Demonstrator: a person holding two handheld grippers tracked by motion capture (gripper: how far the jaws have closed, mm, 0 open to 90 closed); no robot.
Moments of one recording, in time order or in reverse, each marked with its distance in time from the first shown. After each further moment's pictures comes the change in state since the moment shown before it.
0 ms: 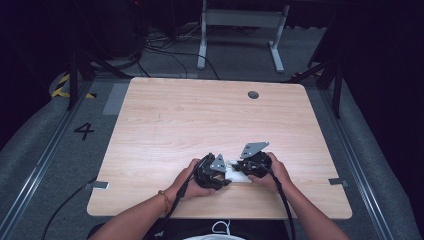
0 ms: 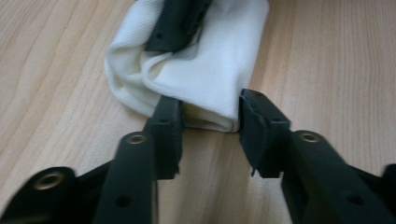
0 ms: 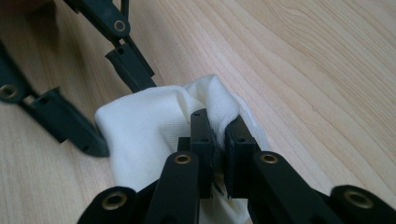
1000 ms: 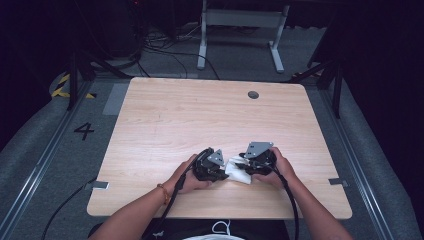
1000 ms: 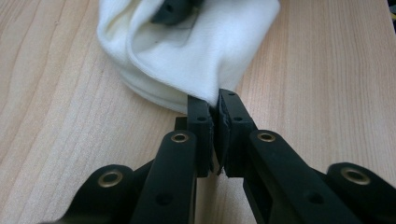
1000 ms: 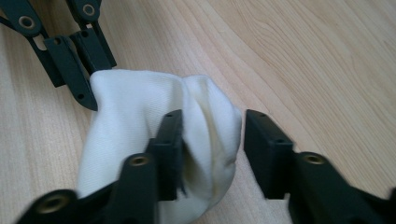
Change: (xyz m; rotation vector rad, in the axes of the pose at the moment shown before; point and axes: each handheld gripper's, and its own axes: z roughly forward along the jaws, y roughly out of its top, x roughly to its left) left arm 0.018 0.002 -0.002 0.026 -0.103 0.013; right arm -0.013 -0.005 -0.008 -0.035 -0.074 -0.131
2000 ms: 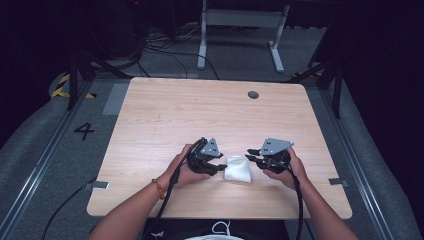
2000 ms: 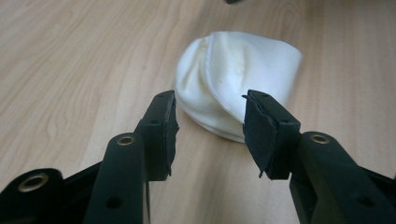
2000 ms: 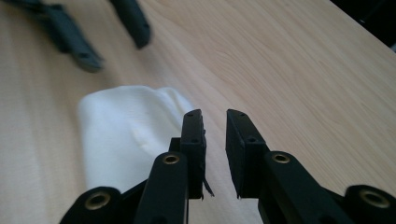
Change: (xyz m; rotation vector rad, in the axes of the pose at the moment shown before) left arm 0.009 0.015 -0.030 -0.098 0.176 0.014; right arm -0.004 -0.007 -0.040 -0.123 -0.037 0.034
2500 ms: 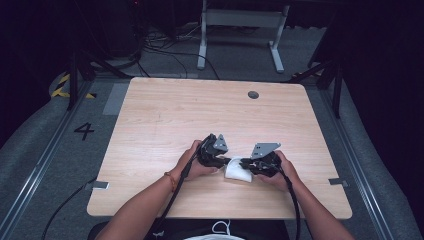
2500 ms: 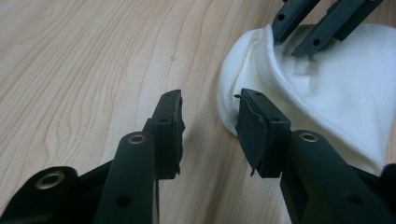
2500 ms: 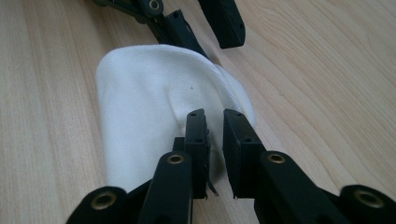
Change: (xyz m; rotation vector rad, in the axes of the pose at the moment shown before) left arm 0.020 0.000 0.043 0.078 0.041 -0.018; right arm 0.003 -0.015 0.034 0.094 0.093 0.054
